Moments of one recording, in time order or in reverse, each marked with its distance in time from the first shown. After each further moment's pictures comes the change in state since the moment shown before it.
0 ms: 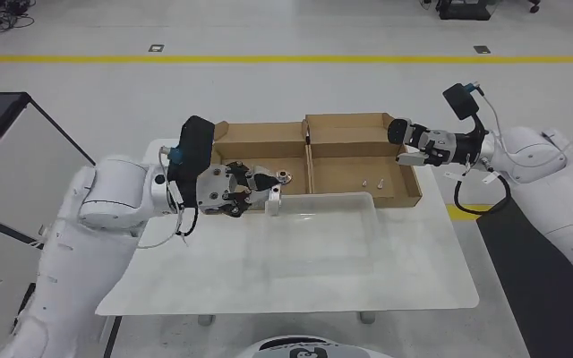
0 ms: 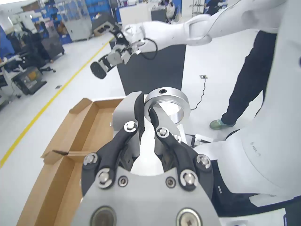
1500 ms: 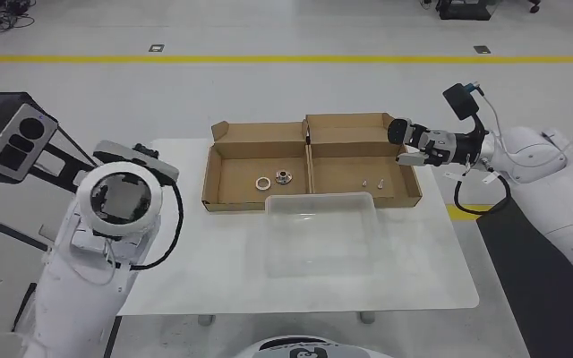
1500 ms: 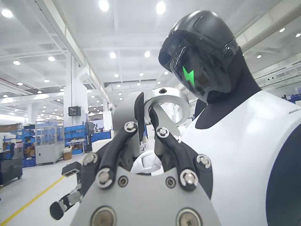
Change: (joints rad) left arm 0.121 -0.051 -0.046 -0.211 -0.238 -0.010 0.647; right arm 0.000 0.000 0.000 0.000 0.000 0.000 0.000
